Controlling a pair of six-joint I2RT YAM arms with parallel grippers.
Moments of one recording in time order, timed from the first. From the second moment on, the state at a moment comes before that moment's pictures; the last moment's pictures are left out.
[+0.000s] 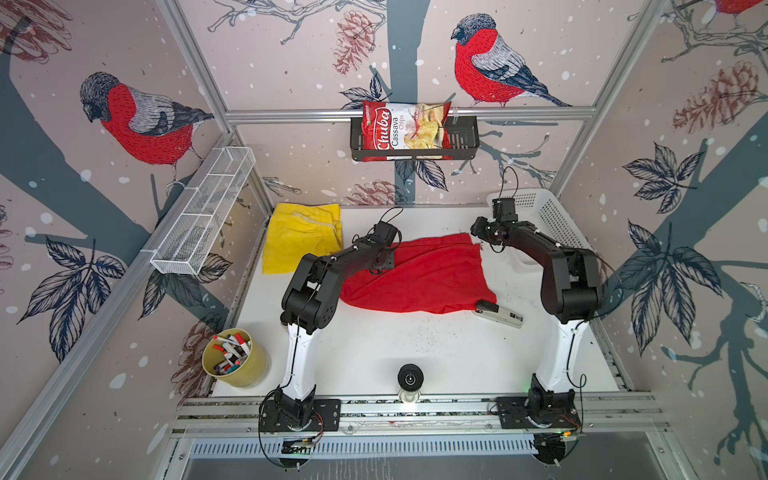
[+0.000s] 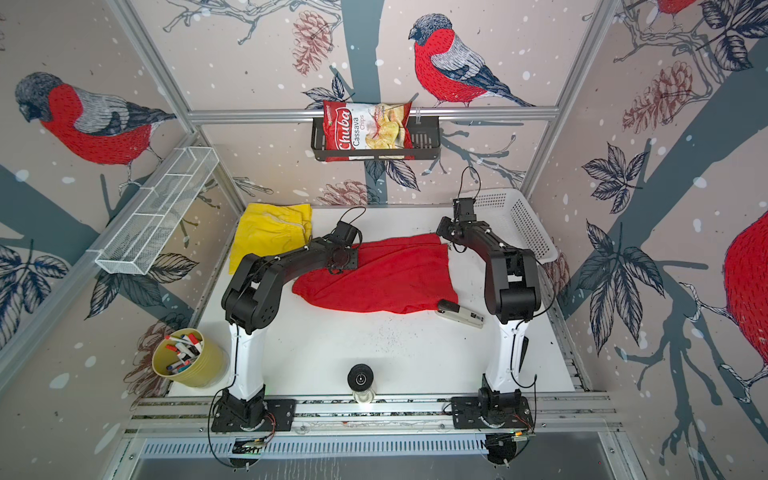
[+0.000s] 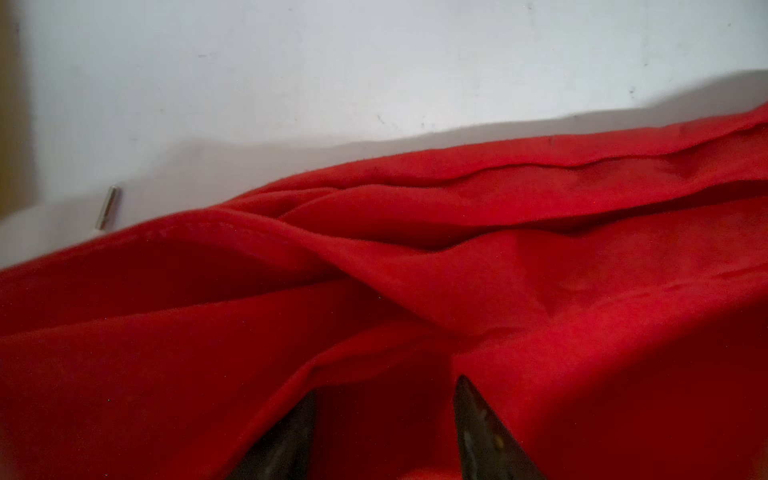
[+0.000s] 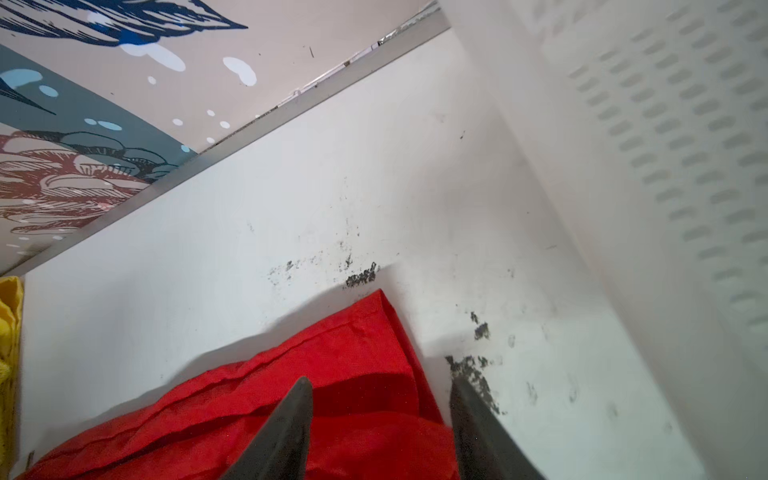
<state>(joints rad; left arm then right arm) -0.48 2.12 1.50 -0.44 -0.19 -0.42 0.15 2.09 1.55 -0.30 -0.11 0.45</state>
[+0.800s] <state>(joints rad) -0.45 2.18 1.53 -0.39 -0.23 -0.46 0.12 2.12 1.59 -0.25 -0.26 0.50</state>
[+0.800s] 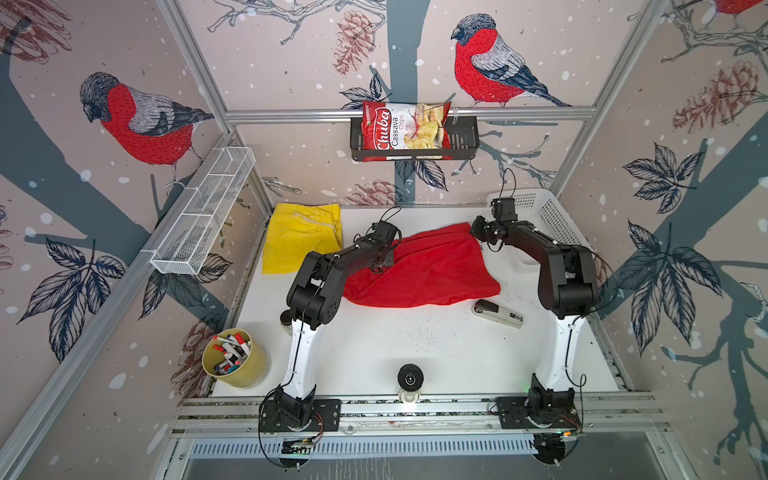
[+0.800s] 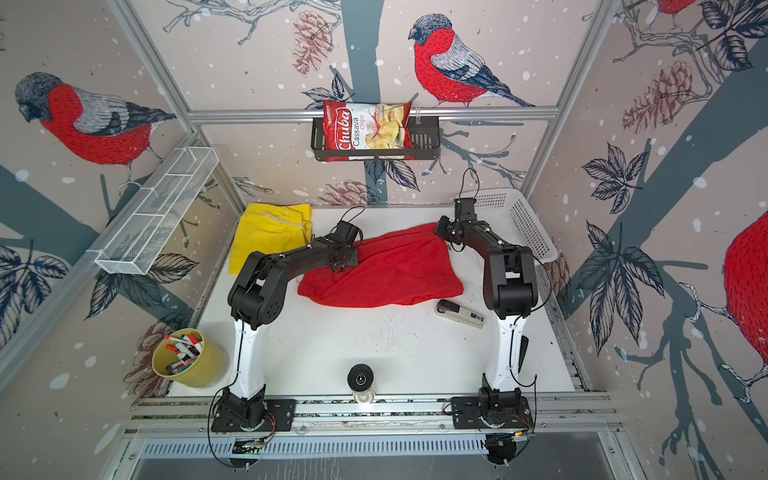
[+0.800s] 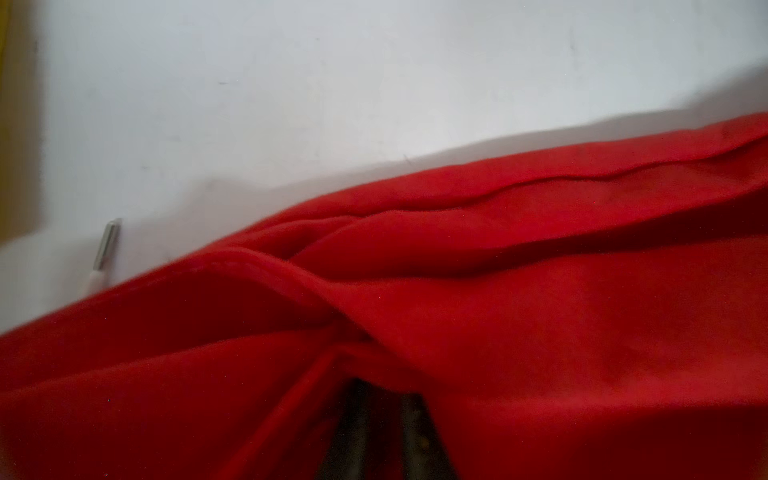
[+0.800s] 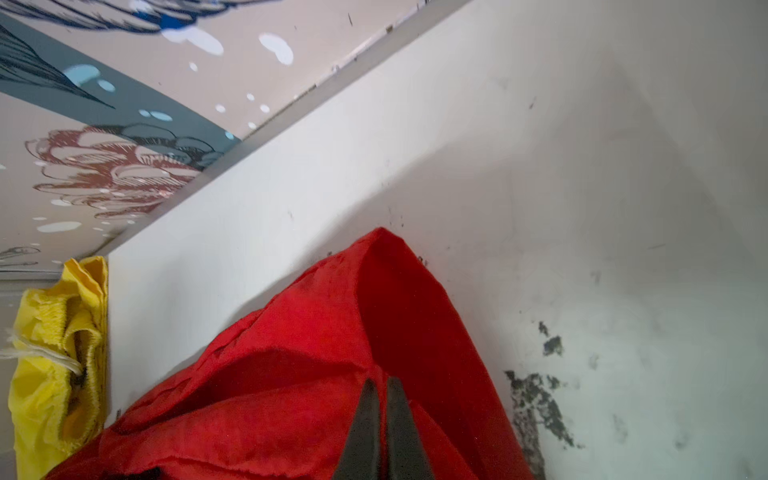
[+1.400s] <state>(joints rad) -0.40 2.04 1.46 -0.38 -0.25 -0.53 0.16 2.19 1.68 -0.22 -0.15 0.41</state>
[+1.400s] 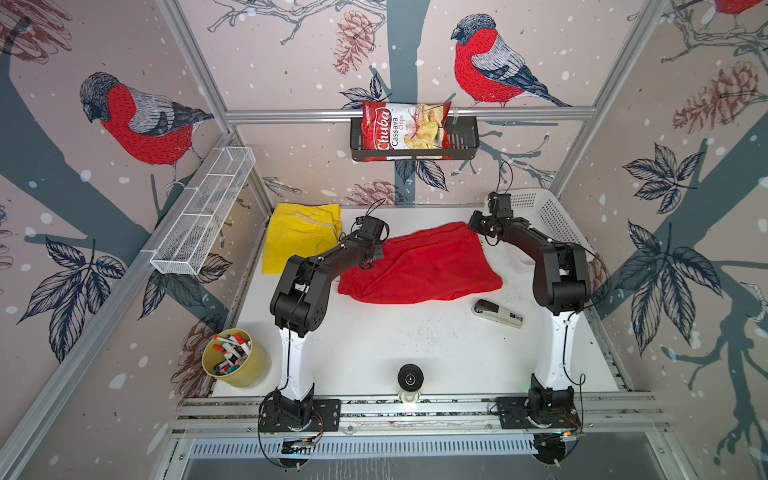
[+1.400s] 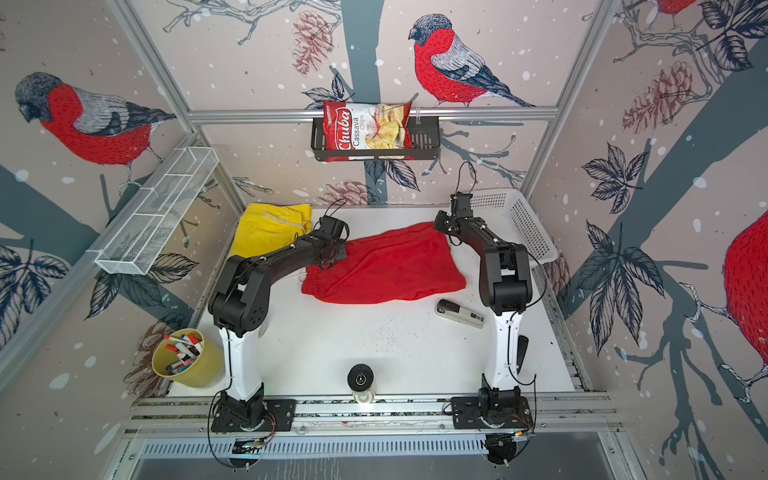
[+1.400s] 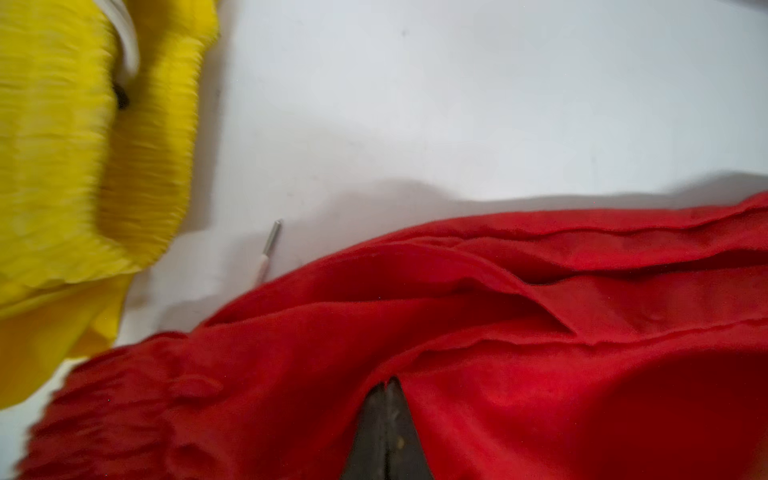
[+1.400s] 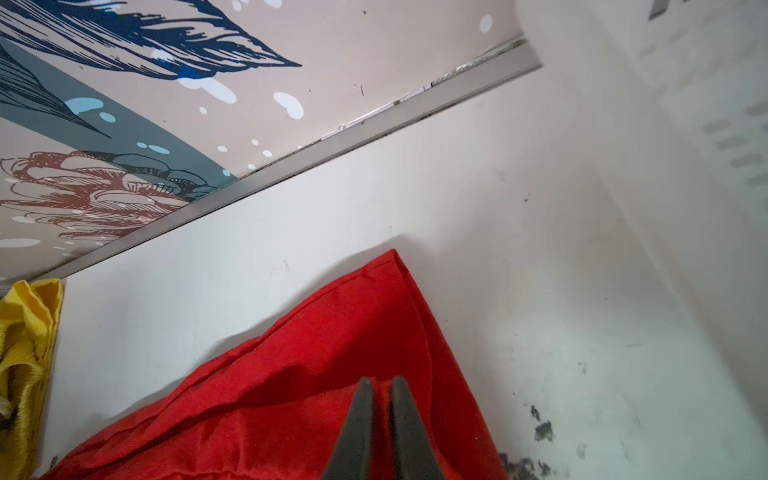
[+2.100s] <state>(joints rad) -0.42 2.11 1.57 -0.27 -0.02 -0.44 0.17 2.24 1.72 -0.13 -0.09 0.39</state>
